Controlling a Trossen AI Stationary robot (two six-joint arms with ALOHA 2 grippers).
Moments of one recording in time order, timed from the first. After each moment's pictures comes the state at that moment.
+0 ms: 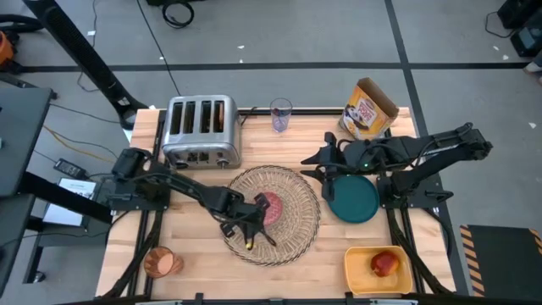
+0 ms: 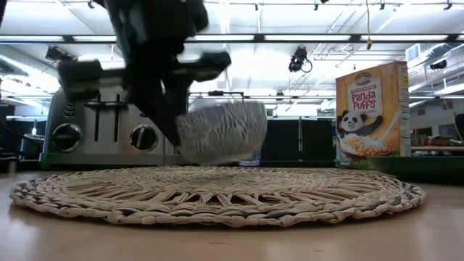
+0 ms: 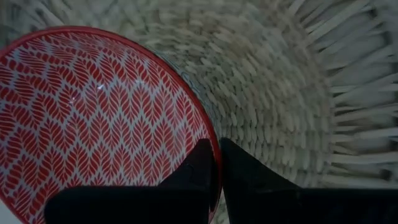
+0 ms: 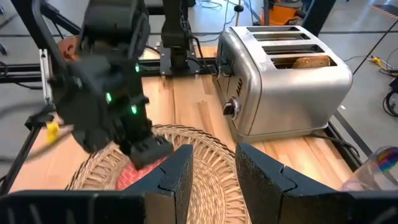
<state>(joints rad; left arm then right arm) -0.30 1.80 1.17 -0.52 -0.14 0.72 0.21 1.19 1.18 -0.45 0.32 0.11</state>
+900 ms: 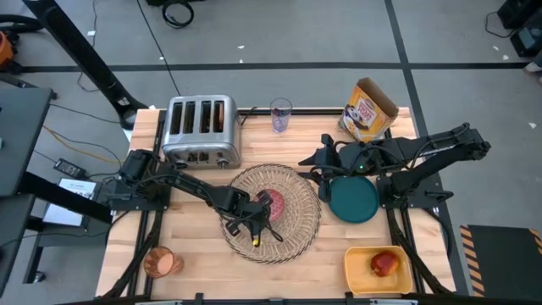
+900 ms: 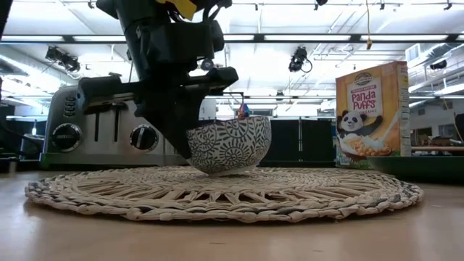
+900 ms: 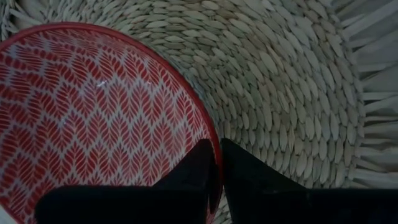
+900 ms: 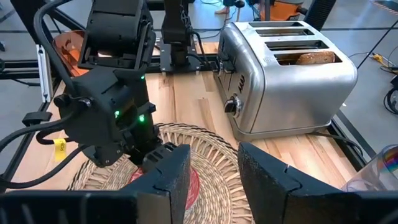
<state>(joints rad) -0.28 1.86 1.20 -0.51 -0.16 0.65 0.21 1.21 1.18 -0.44 0.32 0.12</state>
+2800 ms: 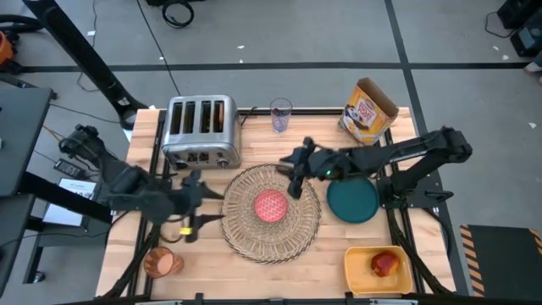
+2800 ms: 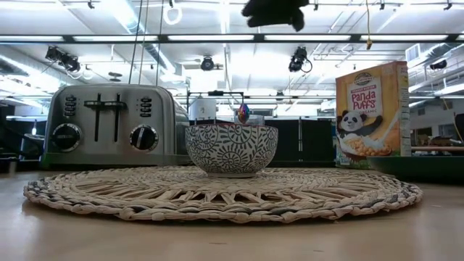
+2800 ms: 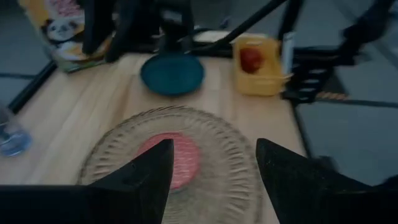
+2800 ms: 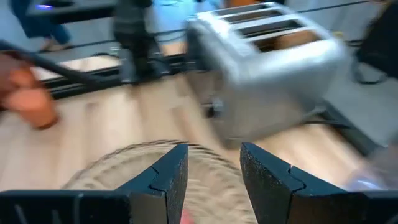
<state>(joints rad) -0.66 1.11 1.20 -0.62 -0.61 -0.43 0.16 1.44 1.18 -0.21 0.42 0.24</state>
